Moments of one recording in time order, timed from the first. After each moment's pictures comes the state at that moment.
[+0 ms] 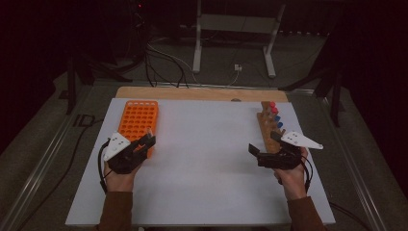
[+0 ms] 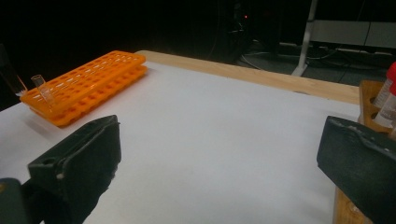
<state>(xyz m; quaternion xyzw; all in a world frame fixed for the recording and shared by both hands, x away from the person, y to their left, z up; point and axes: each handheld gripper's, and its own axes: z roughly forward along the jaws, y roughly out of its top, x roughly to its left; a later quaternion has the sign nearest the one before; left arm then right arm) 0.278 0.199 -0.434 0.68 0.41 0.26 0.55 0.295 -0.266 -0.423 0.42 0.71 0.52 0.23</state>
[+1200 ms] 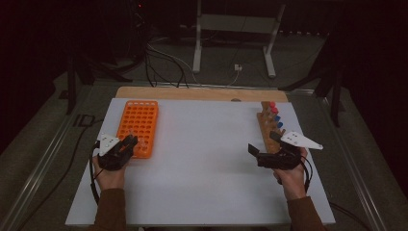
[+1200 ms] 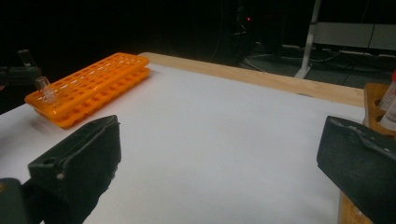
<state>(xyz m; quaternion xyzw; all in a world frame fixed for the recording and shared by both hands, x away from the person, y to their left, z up) 0.304 0.231 -0.481 0.67 0.50 0.30 0.46 0.295 -0.265 -0.423 0.42 0.71 0.53 0.23</state>
